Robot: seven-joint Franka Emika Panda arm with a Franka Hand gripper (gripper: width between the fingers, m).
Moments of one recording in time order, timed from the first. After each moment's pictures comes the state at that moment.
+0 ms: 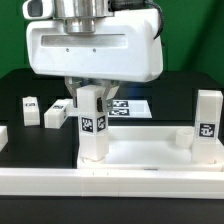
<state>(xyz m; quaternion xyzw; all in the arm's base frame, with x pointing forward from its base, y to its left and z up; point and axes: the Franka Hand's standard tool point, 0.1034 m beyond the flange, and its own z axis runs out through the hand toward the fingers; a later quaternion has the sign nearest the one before) 0.620 -0.060 0.104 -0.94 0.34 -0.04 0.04</state>
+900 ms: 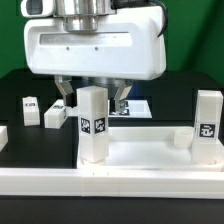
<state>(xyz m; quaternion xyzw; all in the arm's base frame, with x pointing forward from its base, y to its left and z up) 0.623 -0.059 0.107 -0.96 0.26 -0.05 0.04</state>
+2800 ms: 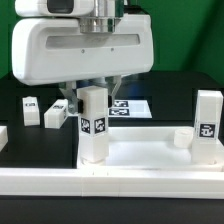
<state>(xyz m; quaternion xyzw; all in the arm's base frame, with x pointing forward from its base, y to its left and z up) 0.619 -0.060 0.104 -0.95 -0.30 -0.05 -0.01</state>
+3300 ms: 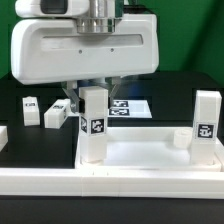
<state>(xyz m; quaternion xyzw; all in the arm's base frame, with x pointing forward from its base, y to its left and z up) 0.618 -0.061 0.103 -0.98 -0.17 -0.05 0.00</state>
